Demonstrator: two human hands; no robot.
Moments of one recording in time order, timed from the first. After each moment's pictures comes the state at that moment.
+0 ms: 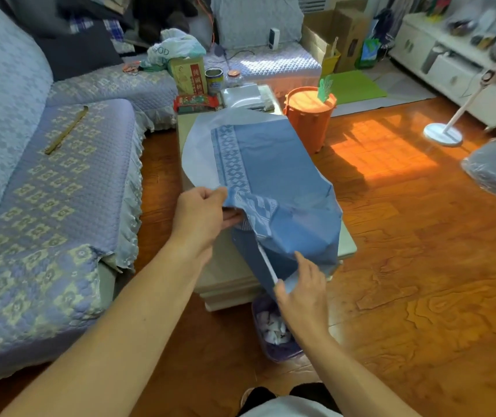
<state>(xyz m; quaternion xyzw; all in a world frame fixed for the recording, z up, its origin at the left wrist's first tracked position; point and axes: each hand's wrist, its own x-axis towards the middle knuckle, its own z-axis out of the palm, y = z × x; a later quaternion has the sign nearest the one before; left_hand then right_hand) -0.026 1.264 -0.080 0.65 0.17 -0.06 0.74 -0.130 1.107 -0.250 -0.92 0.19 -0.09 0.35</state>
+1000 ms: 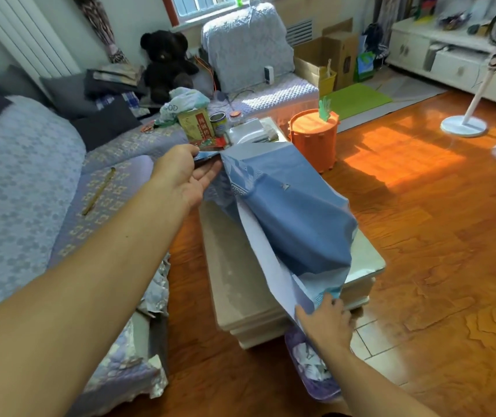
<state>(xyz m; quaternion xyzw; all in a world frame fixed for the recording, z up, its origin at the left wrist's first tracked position) 0.062 1.238 0.021 0.56 0.19 -0.03 0.81 -0.097 1.087 -0.319 -0.89 0.33 0.13 0.28</state>
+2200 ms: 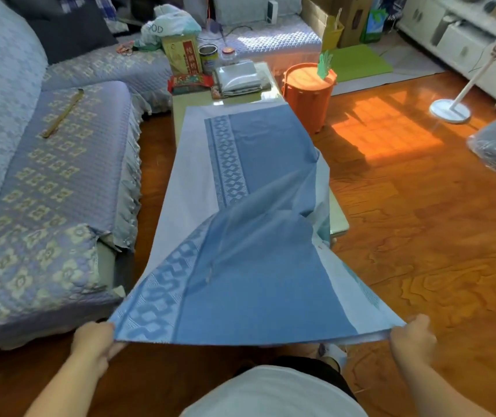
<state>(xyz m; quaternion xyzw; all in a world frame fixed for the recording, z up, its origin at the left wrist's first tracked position) -0.171 1.446 -0.275 0.63 0.55 -0.09 0.53 -0.258 0.895 -0.331 -0.79 0.56 0.05 0.25</state>
